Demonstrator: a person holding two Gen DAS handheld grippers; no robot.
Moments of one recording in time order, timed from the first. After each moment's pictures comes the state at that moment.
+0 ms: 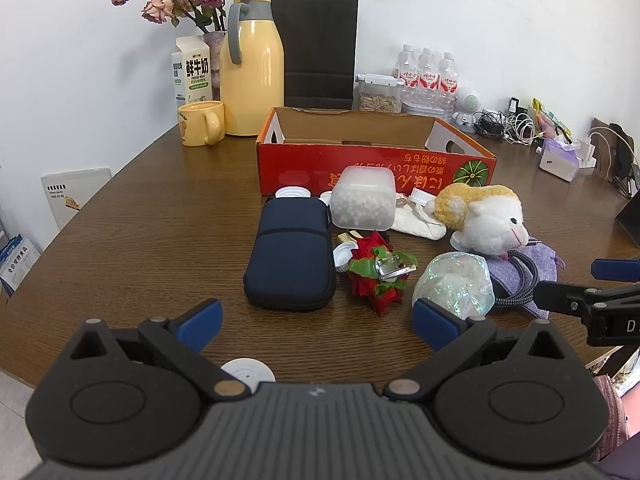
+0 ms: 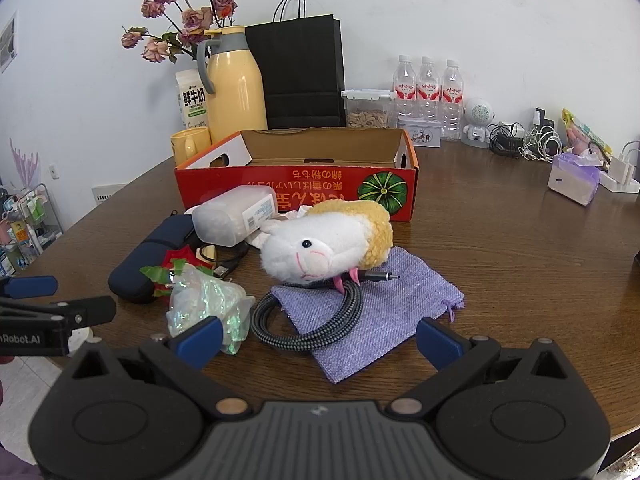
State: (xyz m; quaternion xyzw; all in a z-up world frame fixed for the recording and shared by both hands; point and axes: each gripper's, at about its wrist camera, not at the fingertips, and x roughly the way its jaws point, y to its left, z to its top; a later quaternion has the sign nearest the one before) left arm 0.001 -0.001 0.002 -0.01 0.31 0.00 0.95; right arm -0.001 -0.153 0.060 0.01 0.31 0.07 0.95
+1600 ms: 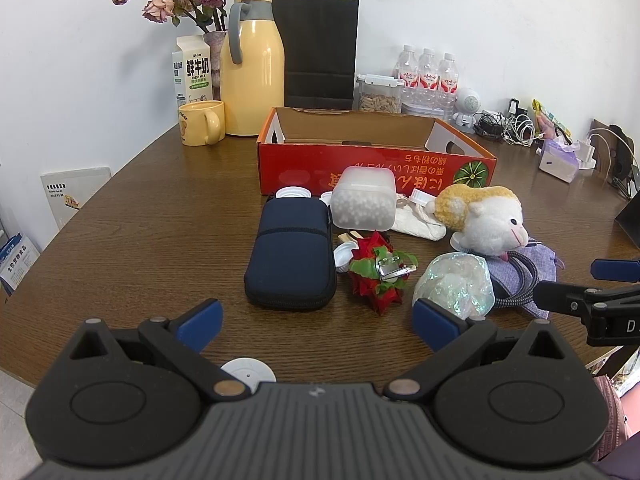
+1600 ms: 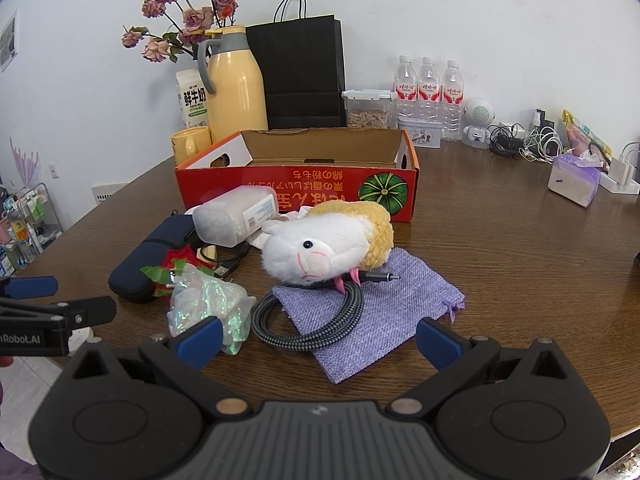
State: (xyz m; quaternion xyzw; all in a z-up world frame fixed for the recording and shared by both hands) left arm 0.001 0.000 0.002 -0.01 0.31 -0.01 0.95; right arm -0.001 -0.151 0.061 0.01 0.31 0.07 0.95
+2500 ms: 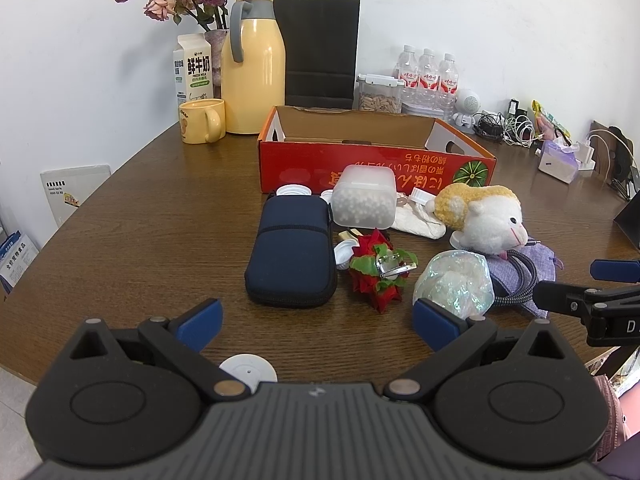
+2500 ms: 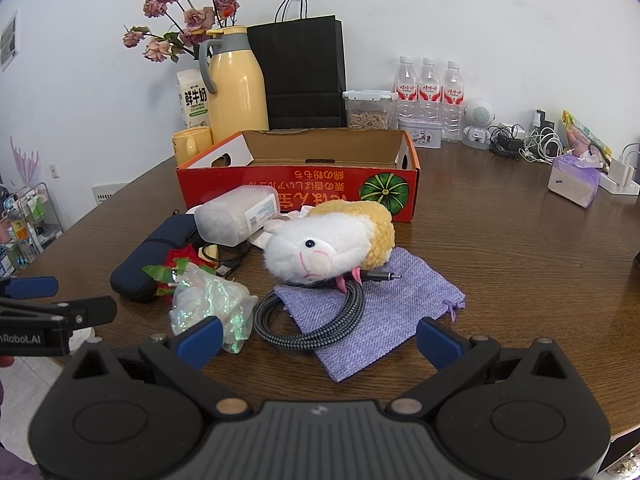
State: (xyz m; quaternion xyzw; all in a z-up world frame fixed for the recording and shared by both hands) left arm 0.000 0.002 0.001 -0.01 0.31 -0.01 0.95; right arm -0.003 -0.151 0.062 0.01 0.31 0.07 0.95
